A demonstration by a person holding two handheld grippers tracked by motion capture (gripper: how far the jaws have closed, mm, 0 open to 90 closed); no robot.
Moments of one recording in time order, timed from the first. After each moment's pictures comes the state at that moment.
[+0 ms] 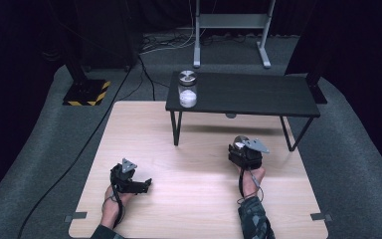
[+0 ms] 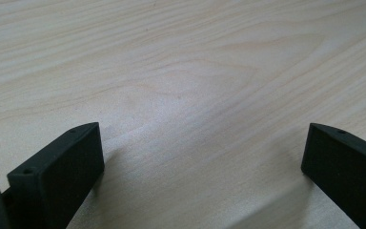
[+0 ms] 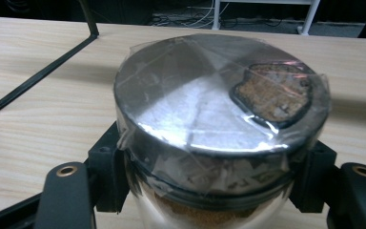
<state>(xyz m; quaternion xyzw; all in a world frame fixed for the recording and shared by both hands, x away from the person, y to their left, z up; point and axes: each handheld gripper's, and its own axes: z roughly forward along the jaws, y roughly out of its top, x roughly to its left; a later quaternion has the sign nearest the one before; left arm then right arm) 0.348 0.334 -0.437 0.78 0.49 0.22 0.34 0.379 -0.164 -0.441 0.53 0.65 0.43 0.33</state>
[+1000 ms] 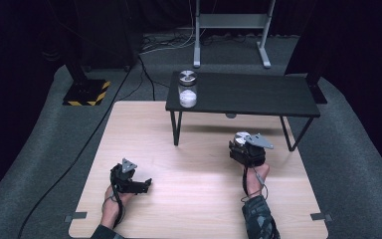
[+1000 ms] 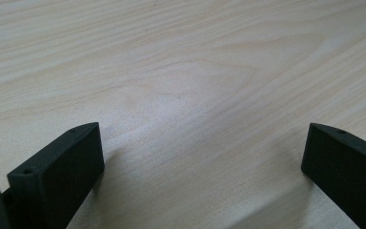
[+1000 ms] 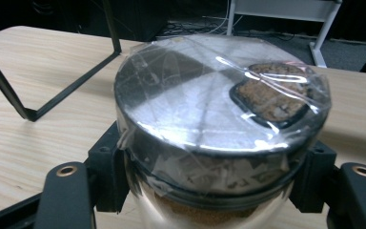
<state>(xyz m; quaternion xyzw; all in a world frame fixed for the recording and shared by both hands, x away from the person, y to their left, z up) 0.348 0.334 -0.437 0.78 0.49 0.22 0.34 0.371 -0.174 -0.408 0.49 0.67 0.45 0.32</state>
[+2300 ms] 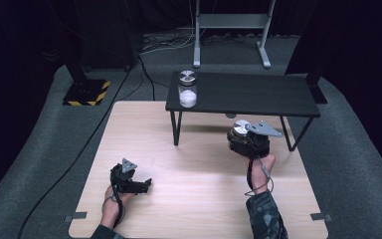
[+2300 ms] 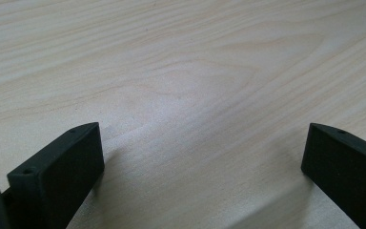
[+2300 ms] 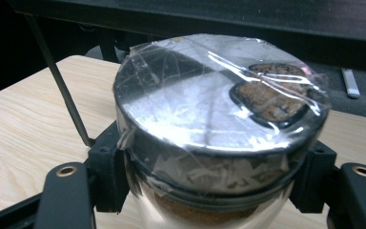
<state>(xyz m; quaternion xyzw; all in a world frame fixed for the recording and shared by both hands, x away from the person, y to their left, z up) 0.348 0.334 -0.437 0.78 0.49 0.22 0.34 0.361 -0.186 -0.344 0.45 0.69 0.48 0.30</state>
